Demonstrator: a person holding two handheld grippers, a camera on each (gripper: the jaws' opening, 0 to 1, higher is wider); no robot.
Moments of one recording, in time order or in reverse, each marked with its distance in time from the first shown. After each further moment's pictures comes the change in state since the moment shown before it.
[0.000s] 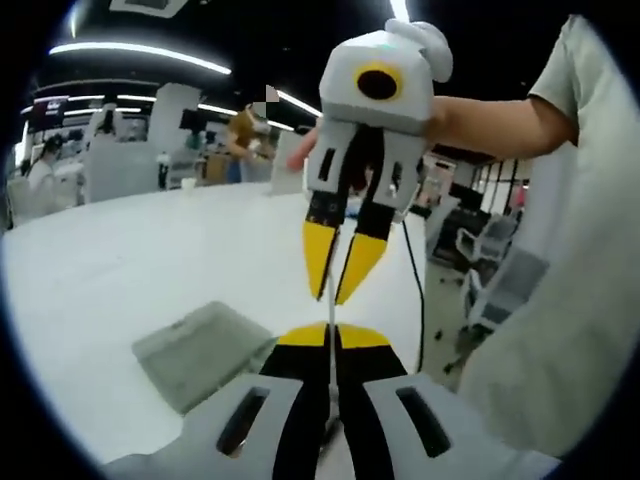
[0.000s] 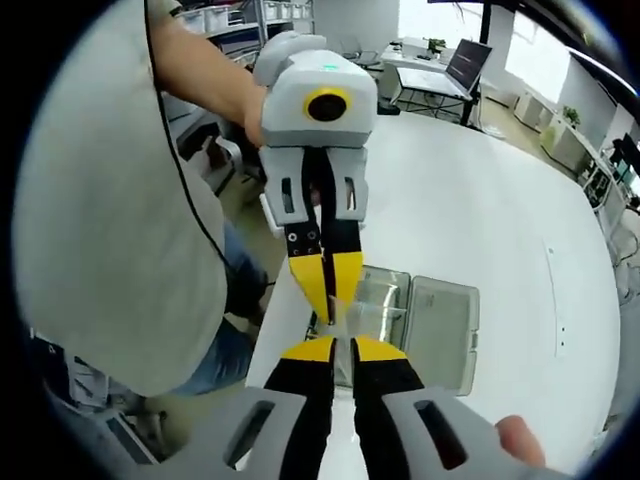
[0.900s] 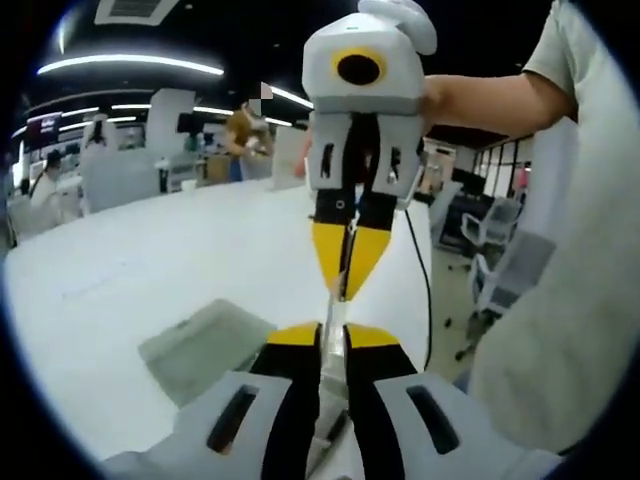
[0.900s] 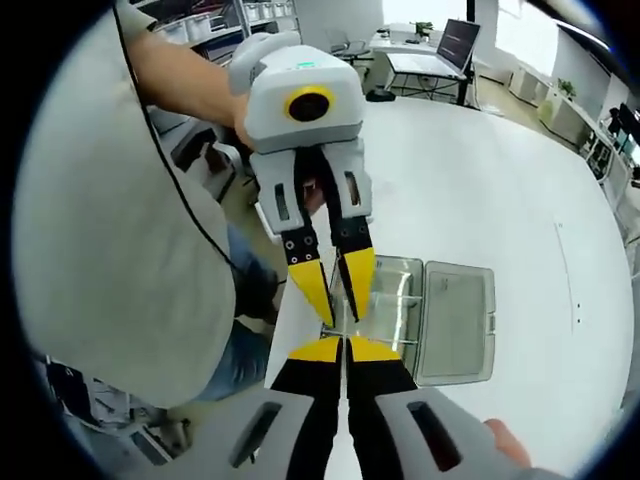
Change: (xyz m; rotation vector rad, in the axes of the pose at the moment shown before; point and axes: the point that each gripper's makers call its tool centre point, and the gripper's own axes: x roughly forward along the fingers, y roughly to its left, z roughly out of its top) left arm 0.003 -0.002 -0.009 0.048 0.036 0.024; right arm 0.005 0.007 -0.006 0.091 0.048 0.032
